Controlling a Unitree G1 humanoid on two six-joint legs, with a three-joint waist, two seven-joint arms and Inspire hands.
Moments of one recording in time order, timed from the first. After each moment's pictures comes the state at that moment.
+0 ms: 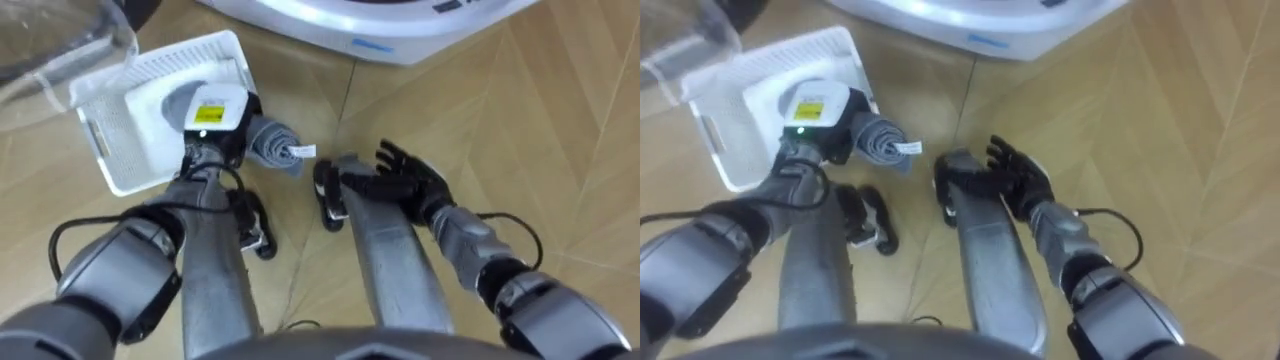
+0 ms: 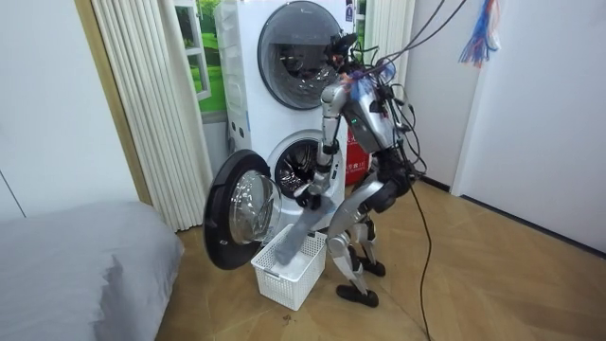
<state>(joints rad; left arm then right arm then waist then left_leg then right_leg) -0.54 0.24 -0.51 1.32 0.75 -0.24 0.72 -0.31 -0.20 0.51 1.21 0.61 -0.21 0.14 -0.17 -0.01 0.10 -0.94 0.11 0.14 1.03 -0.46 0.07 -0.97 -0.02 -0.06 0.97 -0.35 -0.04</state>
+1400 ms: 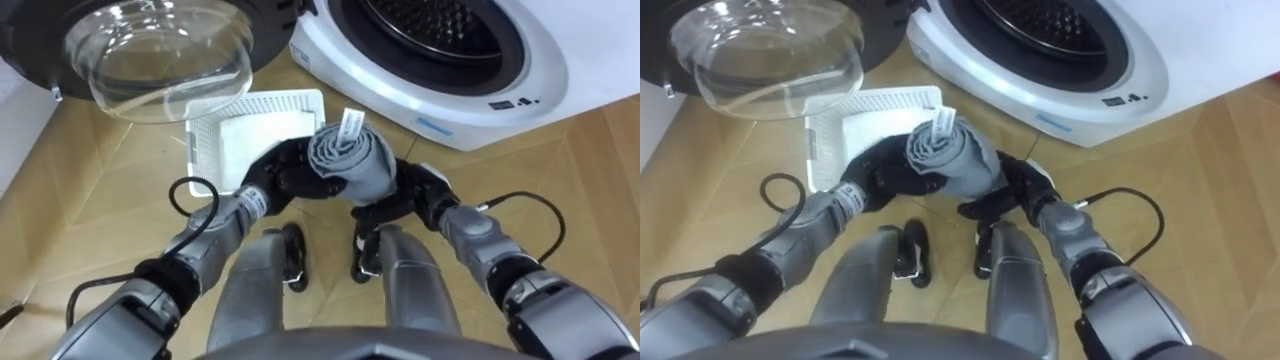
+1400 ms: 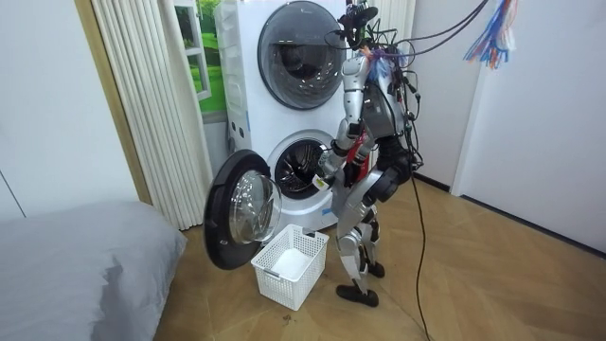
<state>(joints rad) -0.24 0.22 -0.61 0.80 -0.78 -0.12 -0.34 -0.29 -0.22 0.44 1.16 0.27 -0.17 0.15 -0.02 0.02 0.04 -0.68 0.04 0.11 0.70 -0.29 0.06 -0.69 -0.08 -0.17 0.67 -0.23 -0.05</state>
